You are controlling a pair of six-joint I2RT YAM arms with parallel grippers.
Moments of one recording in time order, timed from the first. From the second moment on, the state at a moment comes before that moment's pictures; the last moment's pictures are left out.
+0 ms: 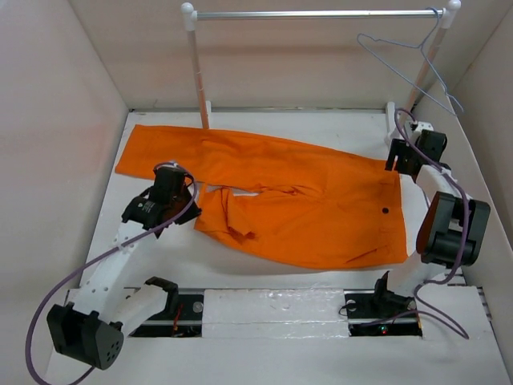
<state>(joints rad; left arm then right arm) -0.33 0.98 0.85 -0.81 -0.06 -0.70 -0.31 1.67 1.10 -0.11 -0.12 -0.05</state>
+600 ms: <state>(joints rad) -0.33 0.68 0.98 -1.00 -0.26 -0.87 0.09 1.06 0.60 -0.23 -0.20 -0.02</state>
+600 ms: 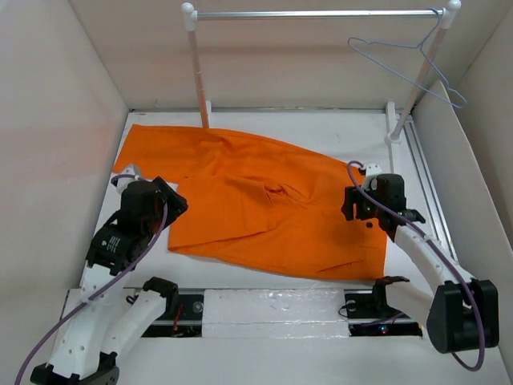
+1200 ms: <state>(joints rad) -0.78 1.49 1.11 -0.64 -0.11 -0.58 -0.04 0.96 0.60 -0.34 -0.31 -0.11</state>
